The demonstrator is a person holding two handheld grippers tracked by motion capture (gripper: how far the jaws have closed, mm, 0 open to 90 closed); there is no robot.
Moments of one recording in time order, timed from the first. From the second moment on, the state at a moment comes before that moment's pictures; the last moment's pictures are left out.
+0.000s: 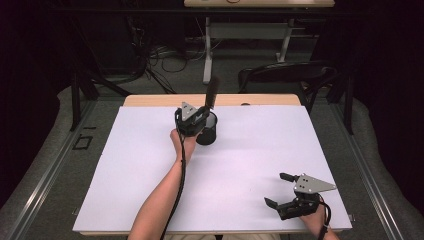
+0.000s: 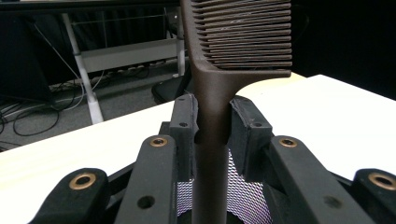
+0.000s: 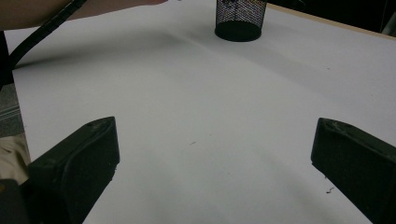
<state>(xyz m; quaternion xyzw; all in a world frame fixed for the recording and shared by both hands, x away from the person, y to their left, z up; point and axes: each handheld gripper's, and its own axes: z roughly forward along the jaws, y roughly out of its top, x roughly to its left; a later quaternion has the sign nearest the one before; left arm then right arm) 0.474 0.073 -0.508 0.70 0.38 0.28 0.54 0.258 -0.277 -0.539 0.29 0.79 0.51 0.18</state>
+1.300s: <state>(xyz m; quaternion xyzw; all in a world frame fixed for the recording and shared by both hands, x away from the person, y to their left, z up) 0.473 0.072 -0.520 0.72 0.38 0.28 0.51 0.258 -0.277 -0.539 0.29 0.79 0.51 0.18</state>
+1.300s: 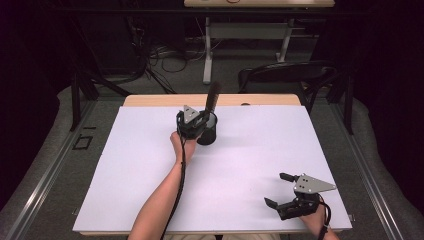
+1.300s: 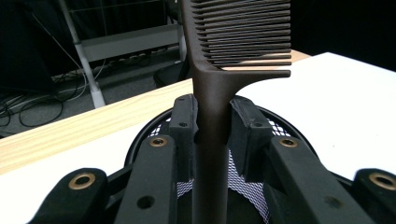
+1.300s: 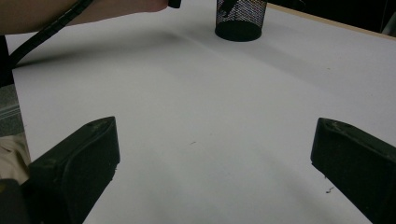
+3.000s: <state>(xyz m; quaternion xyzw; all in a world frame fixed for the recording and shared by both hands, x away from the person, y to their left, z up) 0.430 0.099 -0.490 0.78 0.35 0.25 0.46 0.258 -0.277 -0.539 0.29 0.79 0.51 0.18</state>
